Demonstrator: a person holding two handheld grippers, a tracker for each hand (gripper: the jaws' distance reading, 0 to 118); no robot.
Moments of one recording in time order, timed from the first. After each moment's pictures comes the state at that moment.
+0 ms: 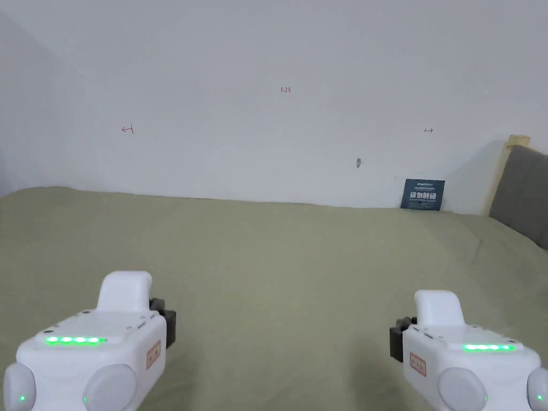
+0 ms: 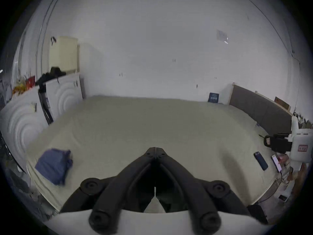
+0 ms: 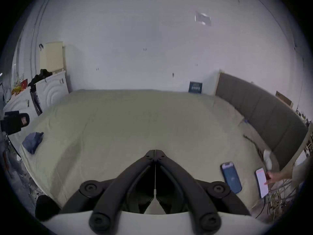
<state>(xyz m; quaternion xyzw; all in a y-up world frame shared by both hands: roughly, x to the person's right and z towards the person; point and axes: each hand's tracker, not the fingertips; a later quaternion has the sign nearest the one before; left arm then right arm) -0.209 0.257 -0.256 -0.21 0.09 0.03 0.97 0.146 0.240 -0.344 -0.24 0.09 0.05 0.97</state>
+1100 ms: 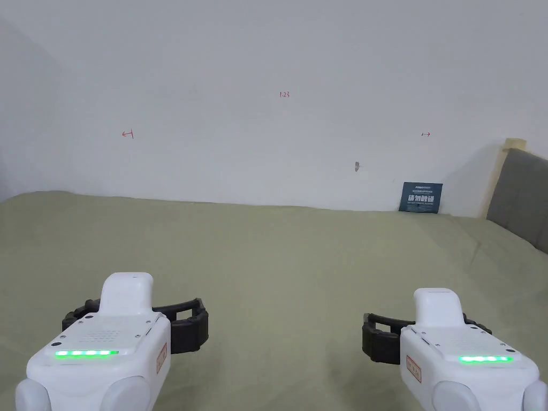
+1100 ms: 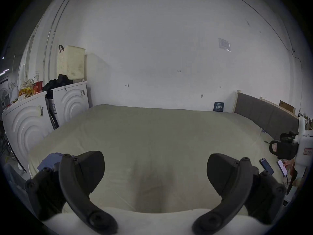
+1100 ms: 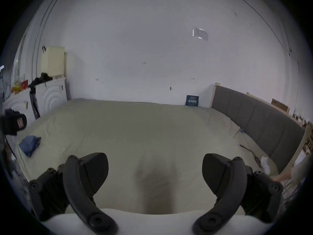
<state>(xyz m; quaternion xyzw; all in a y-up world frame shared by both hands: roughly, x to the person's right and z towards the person) -0.203 0.244 -0.249 -0.17 0.12 0.04 0.98 0.142 0.231 -0.330 -0.17 0.09 0.04 0.98</state>
